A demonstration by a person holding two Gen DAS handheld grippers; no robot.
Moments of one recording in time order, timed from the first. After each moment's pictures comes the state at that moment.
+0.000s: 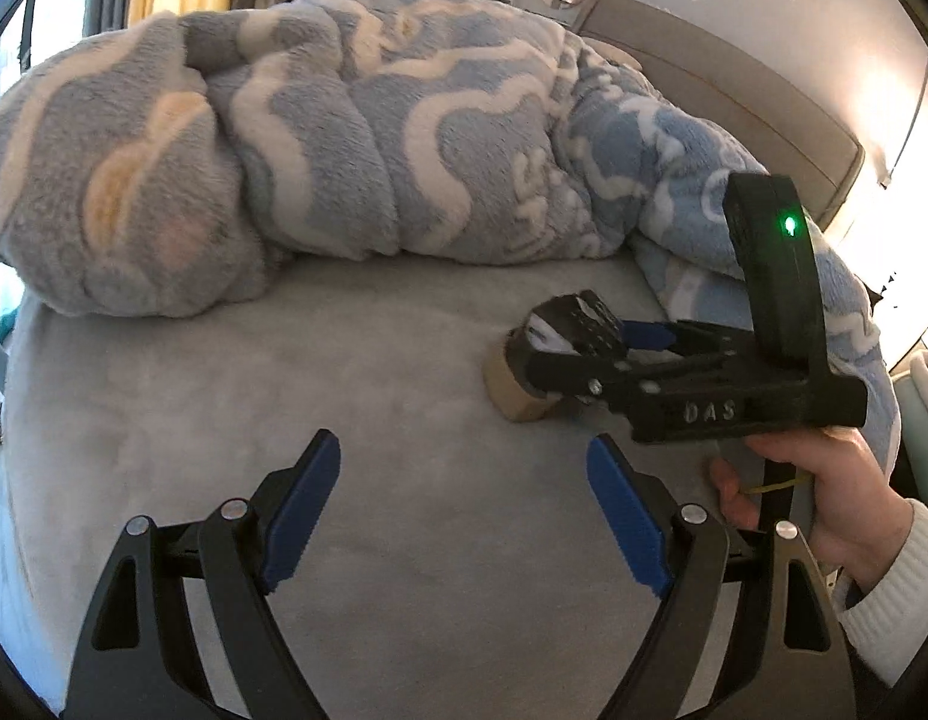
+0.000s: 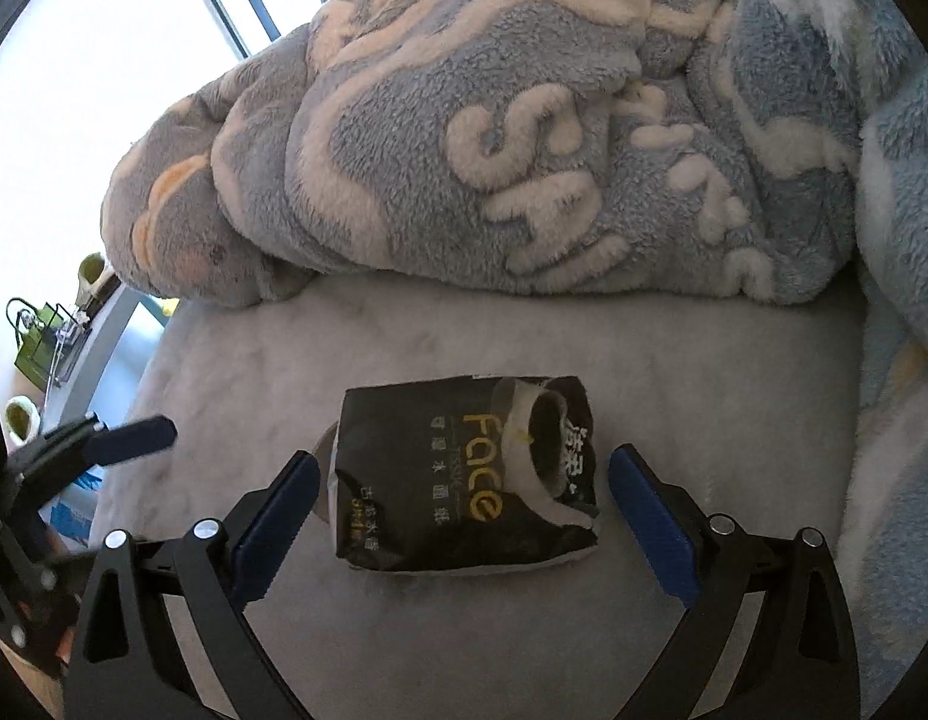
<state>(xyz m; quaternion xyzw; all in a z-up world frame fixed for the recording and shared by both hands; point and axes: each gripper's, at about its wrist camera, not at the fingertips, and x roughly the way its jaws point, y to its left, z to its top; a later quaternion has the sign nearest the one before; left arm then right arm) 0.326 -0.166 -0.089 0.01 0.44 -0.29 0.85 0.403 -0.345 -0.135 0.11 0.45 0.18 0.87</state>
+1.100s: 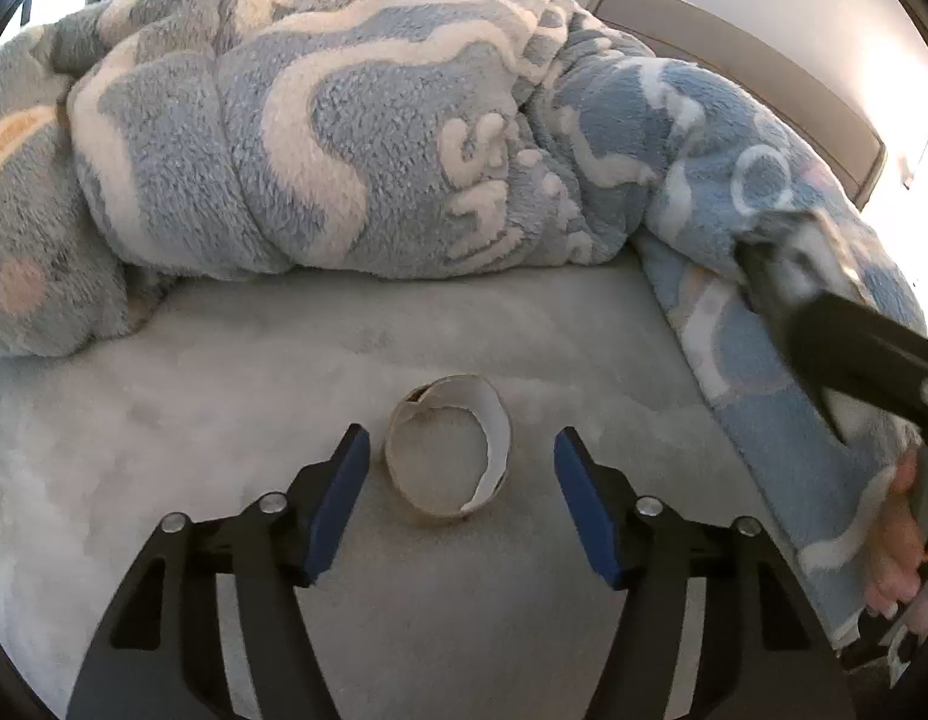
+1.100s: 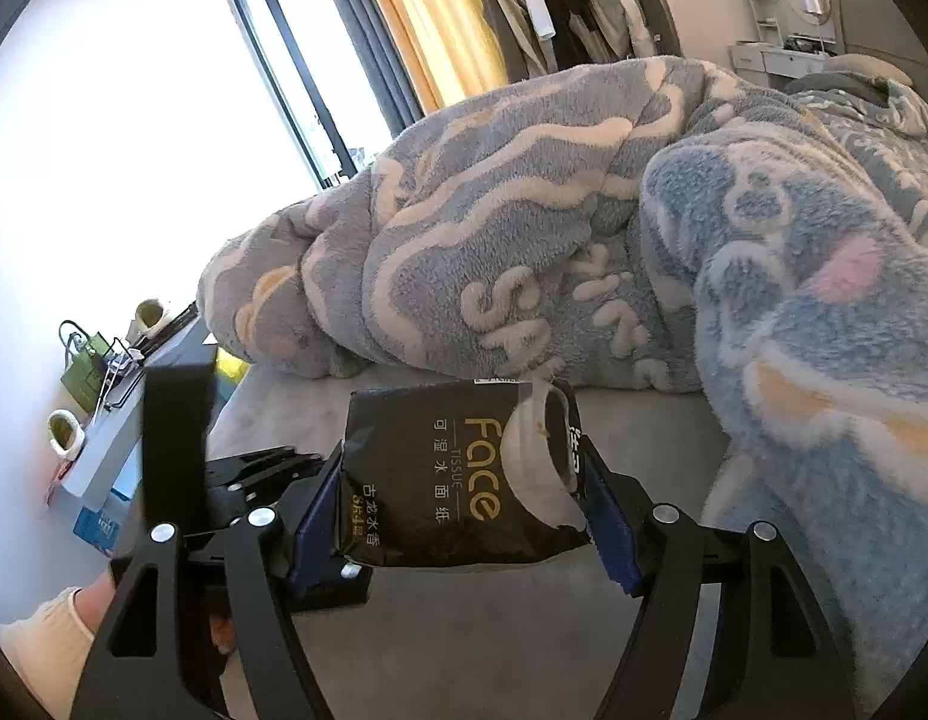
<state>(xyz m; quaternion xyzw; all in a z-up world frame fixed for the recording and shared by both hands) 0.356 -0.243 -0.112 0.01 0.45 -0.27 0.85 0.344 -0.407 -0.067 0.12 0.35 0.21 0.91</state>
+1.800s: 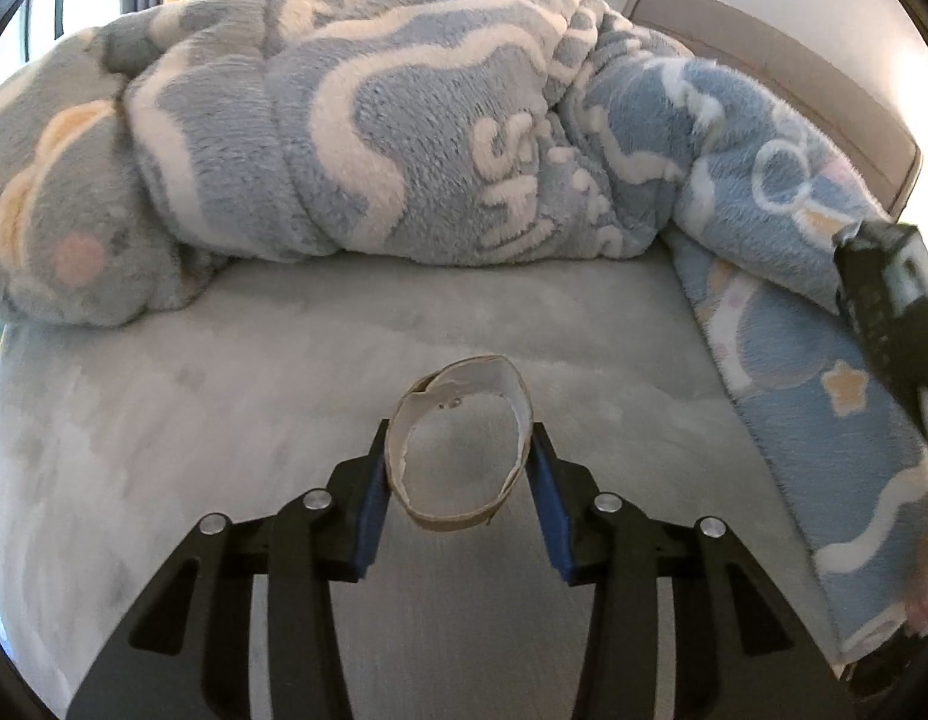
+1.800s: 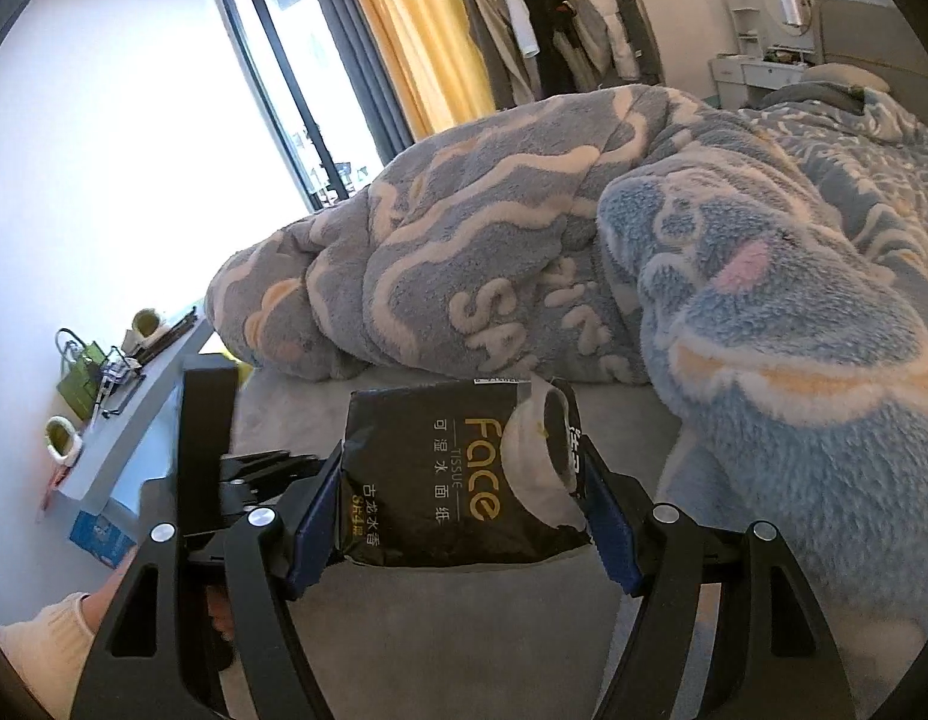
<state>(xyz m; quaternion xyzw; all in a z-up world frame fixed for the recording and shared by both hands) 0.335 -0.241 -0.105 0.01 0.45 -0.21 0.87 0.310 -0.418 -0.048 0.11 0.34 0.18 0.92</state>
